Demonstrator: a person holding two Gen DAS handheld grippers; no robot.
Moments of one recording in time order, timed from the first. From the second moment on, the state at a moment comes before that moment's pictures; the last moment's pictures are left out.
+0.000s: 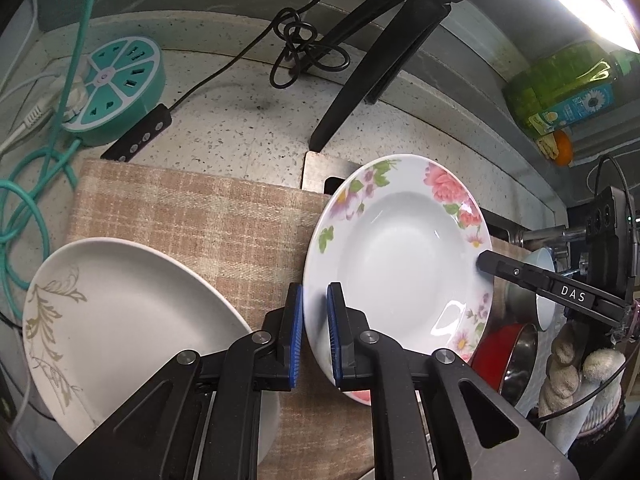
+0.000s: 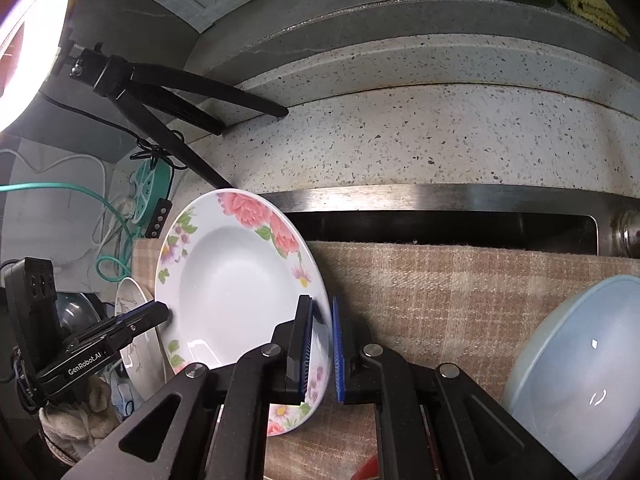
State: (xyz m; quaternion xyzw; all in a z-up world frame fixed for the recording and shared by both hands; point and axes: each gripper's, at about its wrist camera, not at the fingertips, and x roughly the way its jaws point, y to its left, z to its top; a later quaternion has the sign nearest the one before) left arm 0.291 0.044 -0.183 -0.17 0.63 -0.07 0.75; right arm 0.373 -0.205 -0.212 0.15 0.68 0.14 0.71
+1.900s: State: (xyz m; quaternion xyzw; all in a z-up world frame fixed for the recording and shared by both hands) left arm 0.149 0.028 -0.112 -0.21 0.58 -0.03 0.78; right arm 0.261 -0.211 -0.138 0.13 0.66 0.23 0.70
